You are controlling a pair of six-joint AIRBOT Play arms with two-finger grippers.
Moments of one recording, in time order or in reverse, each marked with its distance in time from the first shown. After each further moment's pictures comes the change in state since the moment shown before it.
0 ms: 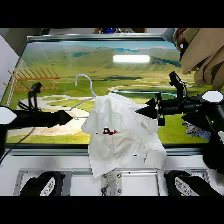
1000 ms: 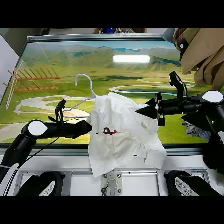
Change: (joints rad) left arm -0.261 -0.045 -0.223 -0.175 0.268 -0.154; right arm 0.000 0.002 0.000 0.000 -0.002 0.000
